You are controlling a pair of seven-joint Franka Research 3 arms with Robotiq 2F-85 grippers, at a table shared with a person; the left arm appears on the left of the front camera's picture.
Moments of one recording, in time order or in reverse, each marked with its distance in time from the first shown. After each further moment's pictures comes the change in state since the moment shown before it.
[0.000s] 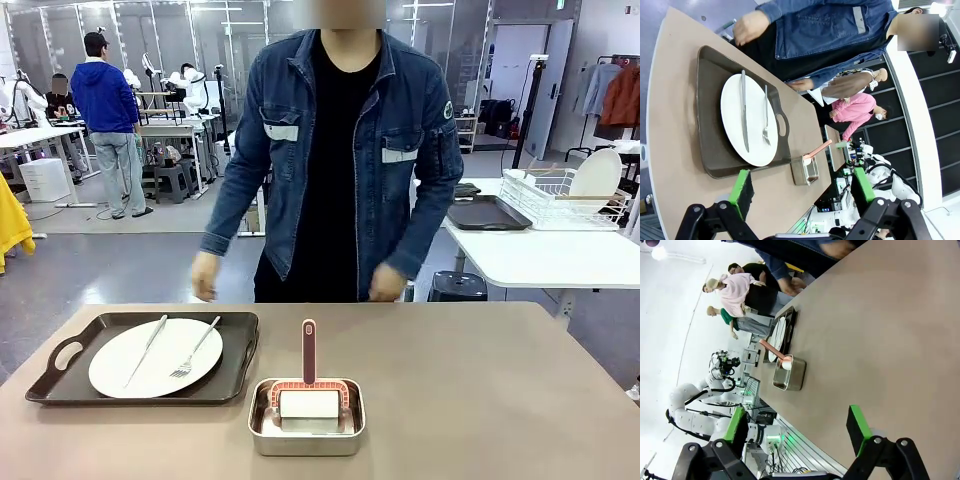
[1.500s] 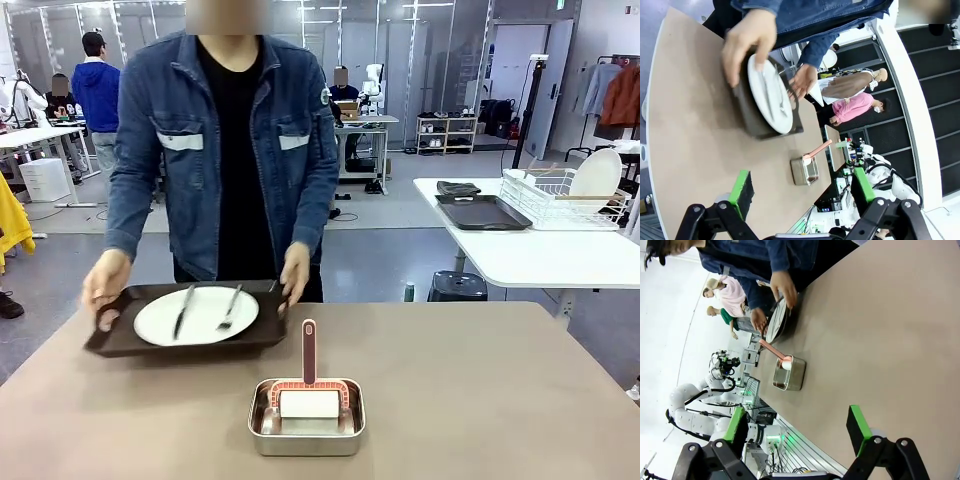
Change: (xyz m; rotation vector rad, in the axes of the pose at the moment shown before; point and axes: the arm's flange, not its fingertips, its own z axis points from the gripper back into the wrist) left arm 0.000 0.000 0.000 0.000 0.001 0.000; right arm 0.000 0.000 0.000 0.000 0.000 0.000
